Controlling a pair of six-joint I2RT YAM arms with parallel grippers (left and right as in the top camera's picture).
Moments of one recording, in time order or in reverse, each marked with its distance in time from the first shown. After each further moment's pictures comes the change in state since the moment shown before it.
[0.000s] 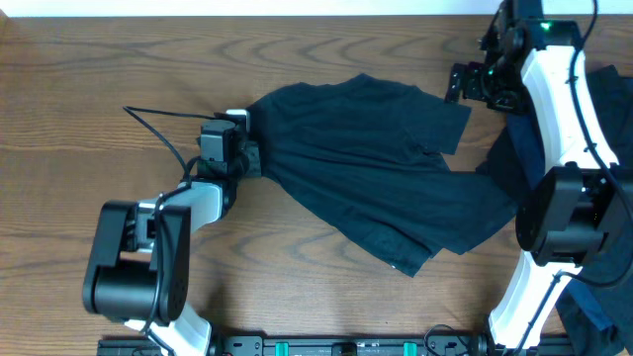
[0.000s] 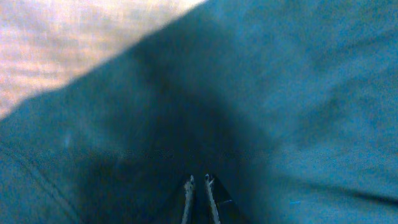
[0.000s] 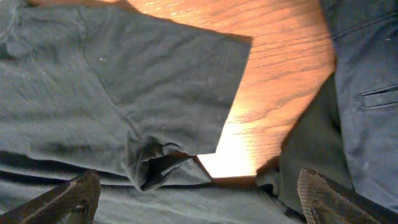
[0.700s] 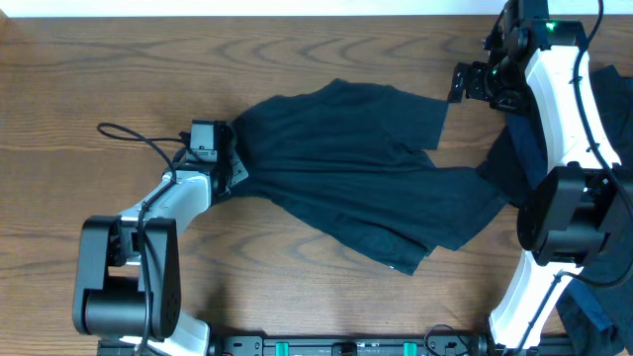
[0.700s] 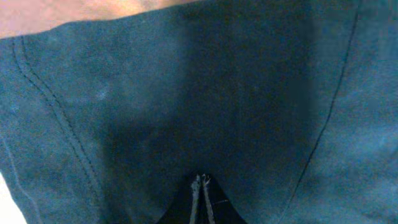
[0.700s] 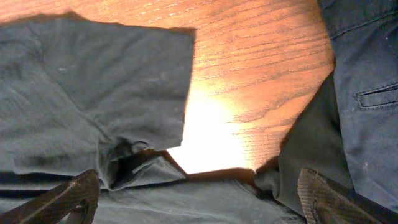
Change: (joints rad) left arm 0.048 -0.077 0.097 -0.537 -0.128 -0.442; right arm -0.006 0.000 0.000 0.000 -0.007 0.000
